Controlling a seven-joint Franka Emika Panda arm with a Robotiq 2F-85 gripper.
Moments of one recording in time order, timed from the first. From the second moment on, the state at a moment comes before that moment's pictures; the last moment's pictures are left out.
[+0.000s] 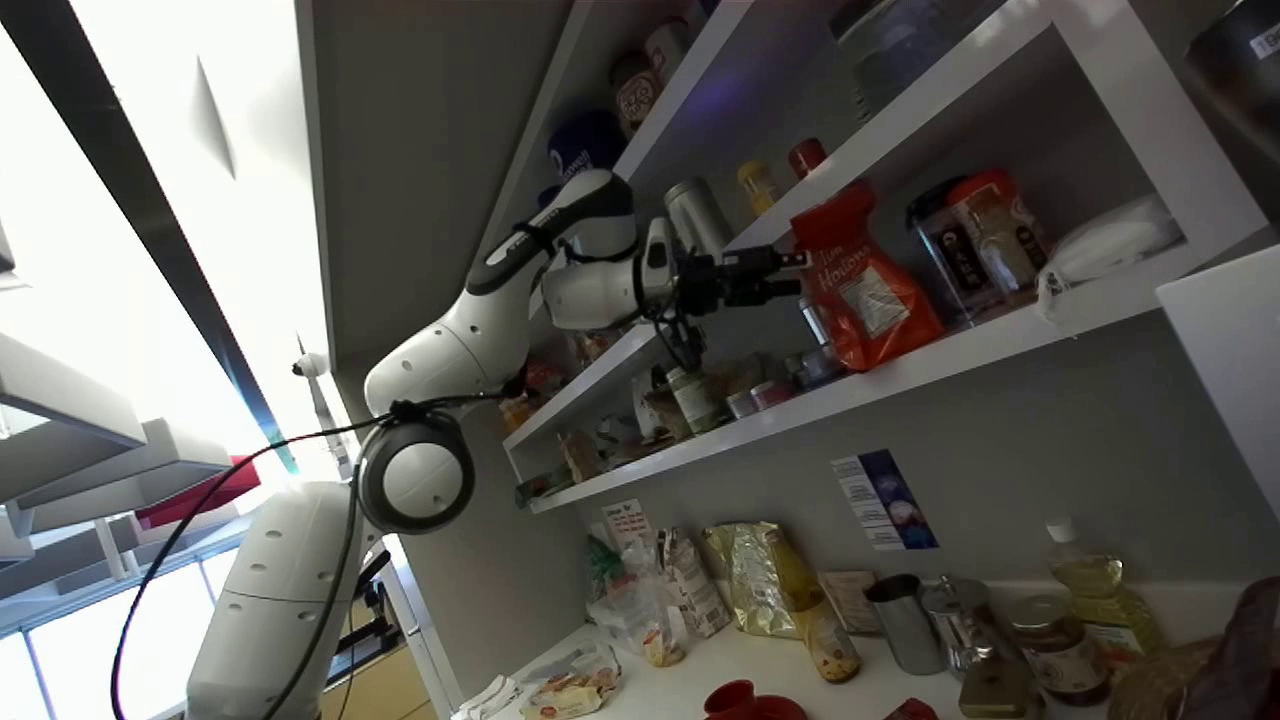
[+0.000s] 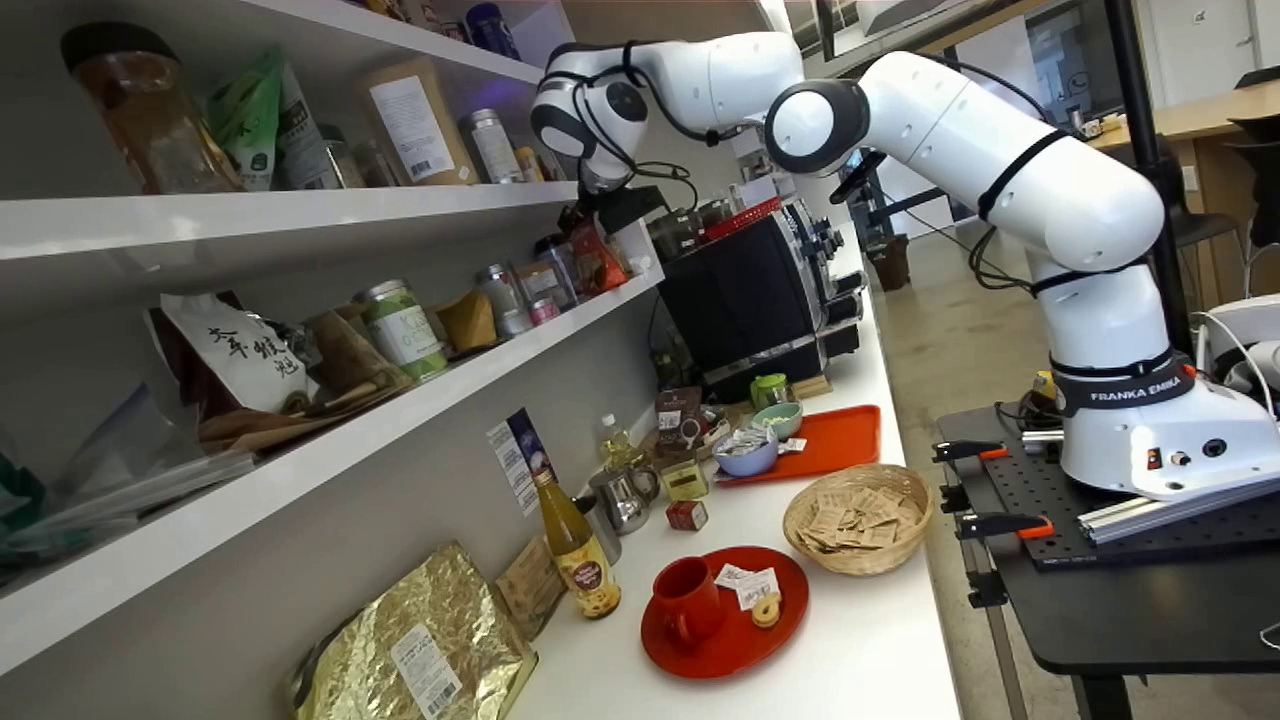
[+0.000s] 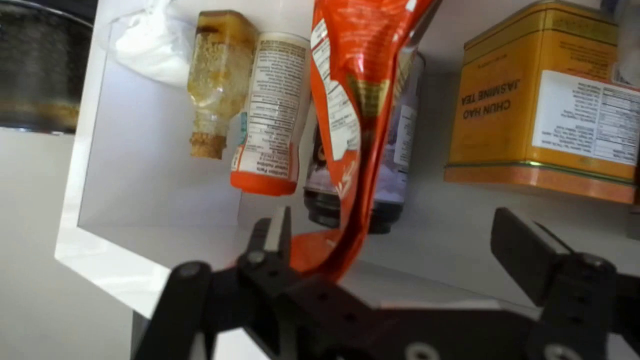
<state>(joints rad) -0.16 0.63 0.13 -0.65 2.27 4.04 -2.50</state>
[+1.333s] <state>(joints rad) -0.73 0.34 0.99 -1.65 2.51 4.22 -2.69</state>
